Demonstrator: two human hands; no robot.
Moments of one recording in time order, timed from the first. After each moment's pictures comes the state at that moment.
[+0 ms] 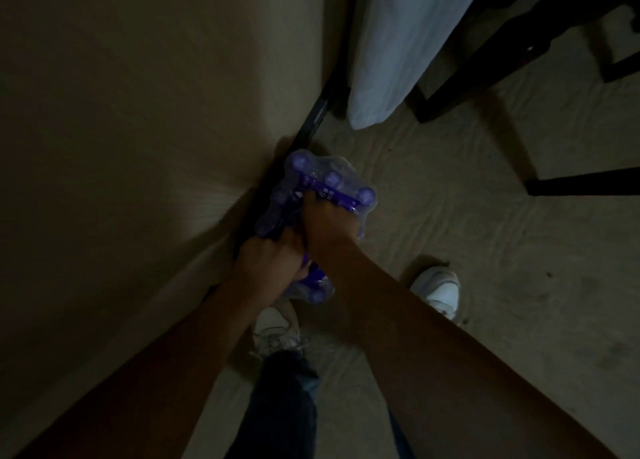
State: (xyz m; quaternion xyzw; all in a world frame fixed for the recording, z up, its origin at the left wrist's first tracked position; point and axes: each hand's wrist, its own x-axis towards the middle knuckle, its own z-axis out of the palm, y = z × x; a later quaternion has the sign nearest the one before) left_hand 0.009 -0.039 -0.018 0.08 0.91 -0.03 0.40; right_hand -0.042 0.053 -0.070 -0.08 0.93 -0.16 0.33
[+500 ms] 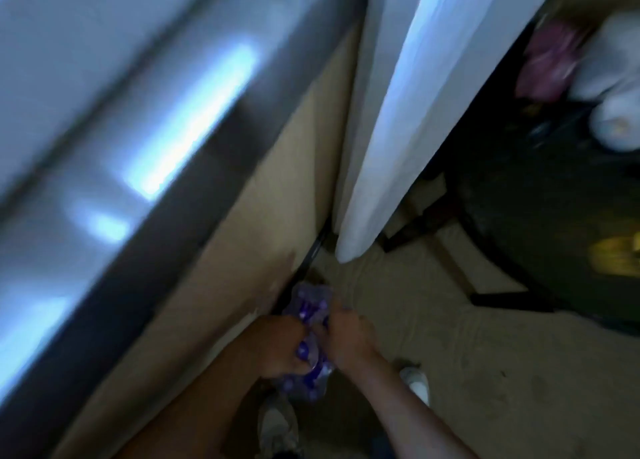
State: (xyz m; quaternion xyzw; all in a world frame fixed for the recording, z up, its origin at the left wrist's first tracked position) left_hand -0.063 -0.062 0.164 0.14 0.88 0.18 0.42; right_hand -0.081 0.087 0.134 -0.06 0.91 -0.21 0.36
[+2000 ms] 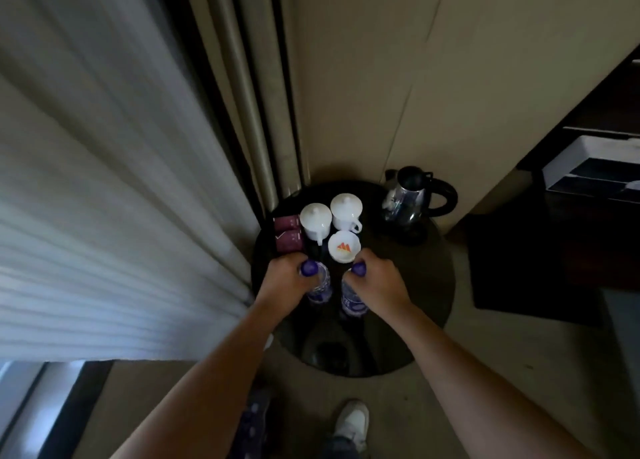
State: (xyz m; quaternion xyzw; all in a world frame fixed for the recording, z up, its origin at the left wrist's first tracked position) left_hand -0.325 0.255 0.464 0.04 0.91 0.38 0.13; right_hand -0.296 0.441 0.469 0.10 0.93 -0.34 0.10
